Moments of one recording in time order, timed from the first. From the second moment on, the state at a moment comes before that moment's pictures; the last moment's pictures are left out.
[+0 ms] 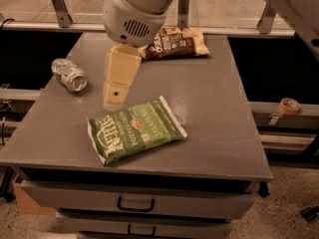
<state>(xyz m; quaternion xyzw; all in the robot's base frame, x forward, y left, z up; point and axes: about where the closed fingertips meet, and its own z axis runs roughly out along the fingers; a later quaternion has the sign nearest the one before) 0.481 0.088 0.998 -0.74 0.62 0.08 0.25</state>
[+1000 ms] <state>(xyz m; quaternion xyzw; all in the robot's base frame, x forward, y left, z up) 0.594 0.222 0.976 -0.69 0.64 0.11 0.31</state>
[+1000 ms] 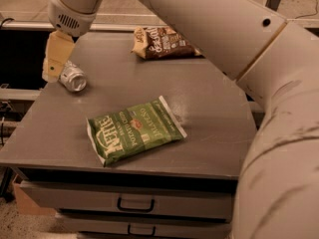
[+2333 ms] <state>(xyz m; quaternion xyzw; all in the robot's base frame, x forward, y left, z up) 0.666 0.292 0.913 -0.59 0.74 0.13 0.30</state>
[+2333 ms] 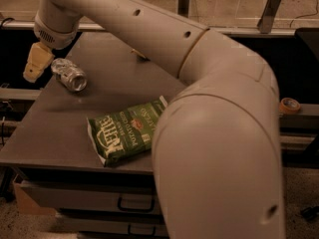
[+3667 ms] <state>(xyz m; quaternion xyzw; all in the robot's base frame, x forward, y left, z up) 0.706 0.271 0.843 -0.45 0.87 0.03 0.19</state>
